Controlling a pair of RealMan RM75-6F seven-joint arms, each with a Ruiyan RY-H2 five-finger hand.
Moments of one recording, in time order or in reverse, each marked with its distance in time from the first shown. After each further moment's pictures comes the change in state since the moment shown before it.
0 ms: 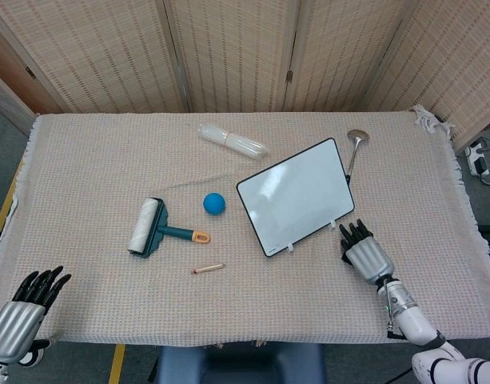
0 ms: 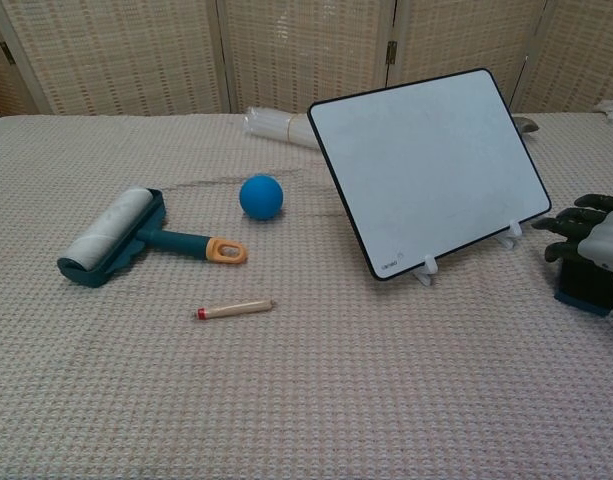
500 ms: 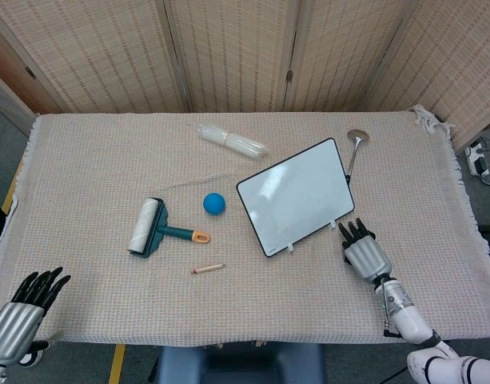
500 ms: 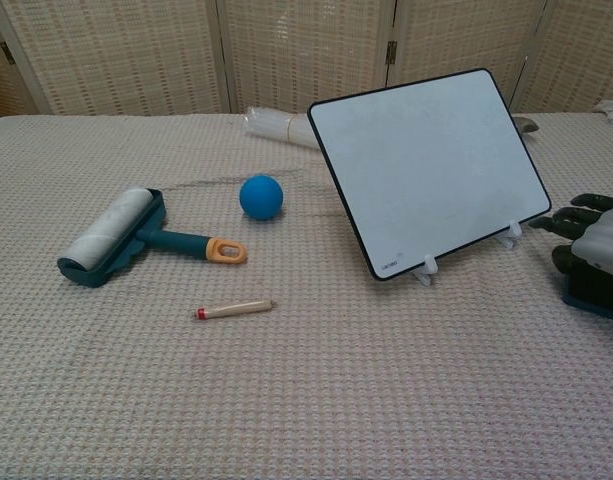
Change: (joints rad) left arm 0.002 0.005 0.006 0.009 0.017 0.015 -0.018; right arm 0.015 -0.036 -0.018 0.032 0.021 0.034 -0.009
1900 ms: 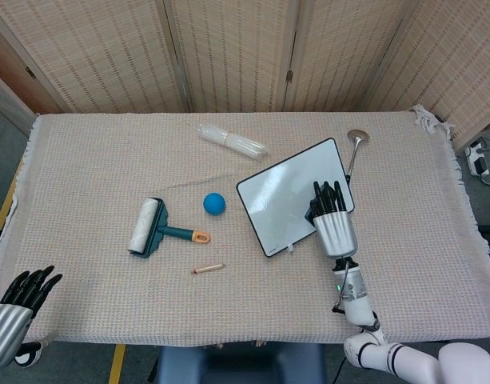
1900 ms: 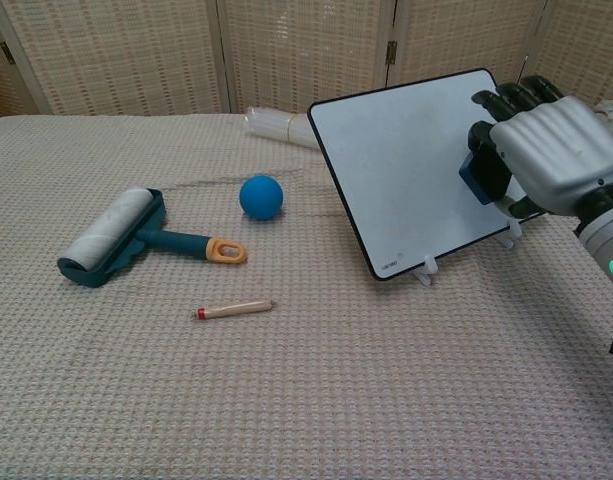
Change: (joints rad) left arm 0.014 0.037 0.006 0.007 0.032 0.063 -0.094; right arm 0.041 -0.458 0.237 0.371 -0.178 0.396 0.185
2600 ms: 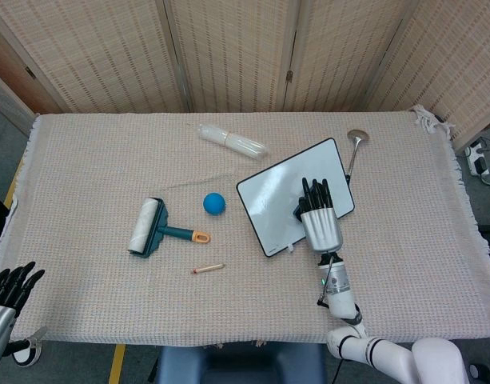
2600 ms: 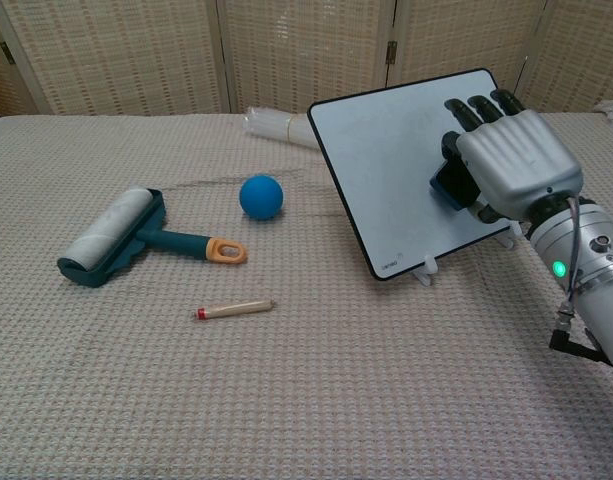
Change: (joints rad) left arm 0.038 0.000 -0.026 0.001 -0.028 0.071 0.000; right arm 0.062 -0.113 0.028 0.128 0.047 -0.031 -0.010
